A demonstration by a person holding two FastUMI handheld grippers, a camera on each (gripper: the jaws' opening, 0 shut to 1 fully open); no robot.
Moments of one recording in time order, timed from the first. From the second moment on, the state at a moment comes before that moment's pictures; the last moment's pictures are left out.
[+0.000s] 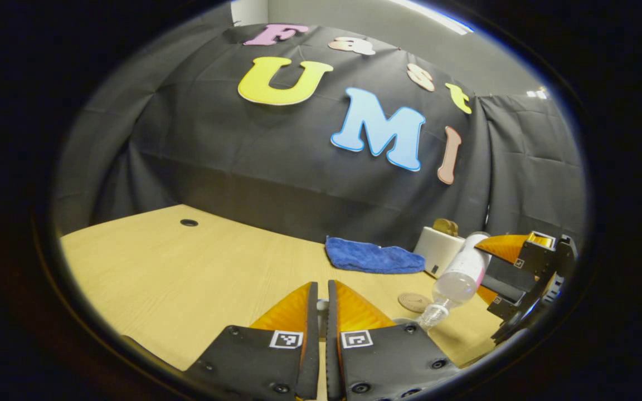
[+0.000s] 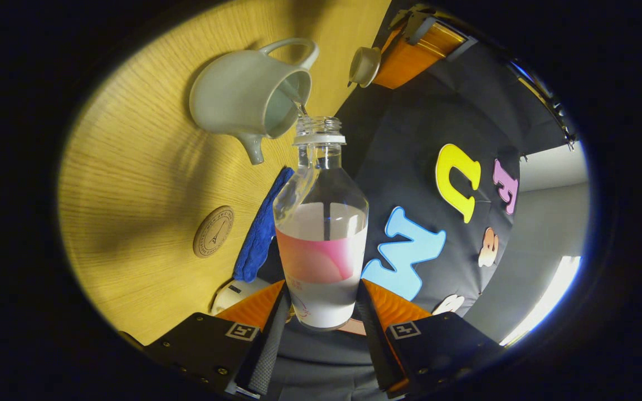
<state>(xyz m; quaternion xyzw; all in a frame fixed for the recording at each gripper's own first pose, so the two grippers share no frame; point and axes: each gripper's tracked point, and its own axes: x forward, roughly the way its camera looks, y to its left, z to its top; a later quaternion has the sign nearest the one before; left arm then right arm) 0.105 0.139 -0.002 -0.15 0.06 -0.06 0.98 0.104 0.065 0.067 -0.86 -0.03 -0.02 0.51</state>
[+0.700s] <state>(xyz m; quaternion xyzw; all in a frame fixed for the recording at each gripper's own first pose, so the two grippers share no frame) 0.102 0.146 -0.001 -0.16 0.05 -0.04 0.98 0.103 0.083 0.082 -0.89 -0.08 -0.02 0.45</state>
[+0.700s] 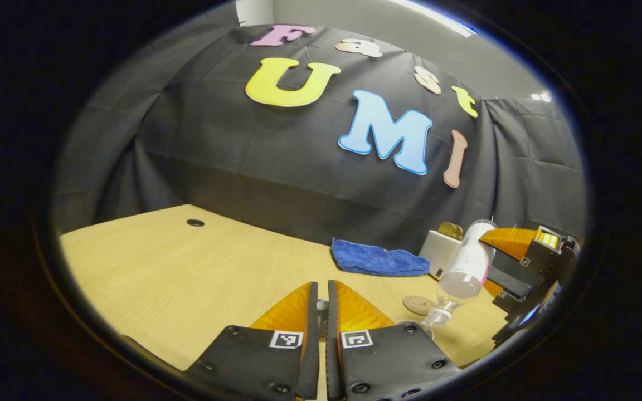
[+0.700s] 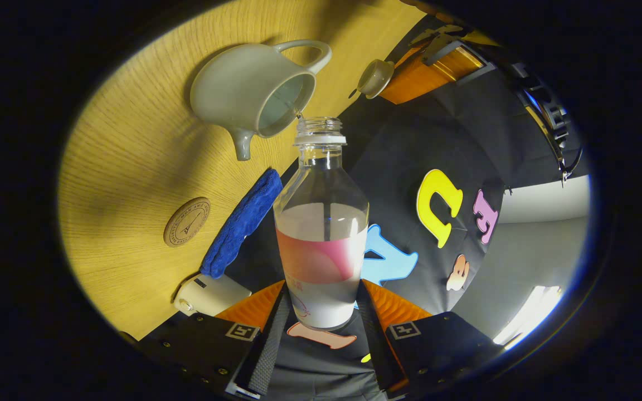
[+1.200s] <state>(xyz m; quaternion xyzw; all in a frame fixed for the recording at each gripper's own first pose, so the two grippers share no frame) 0.103 0.149 -0.002 -0.17 0.06 -0.04 0.98 0.107 0.080 0.082 -0.89 -0.08 -0.02 0.45</state>
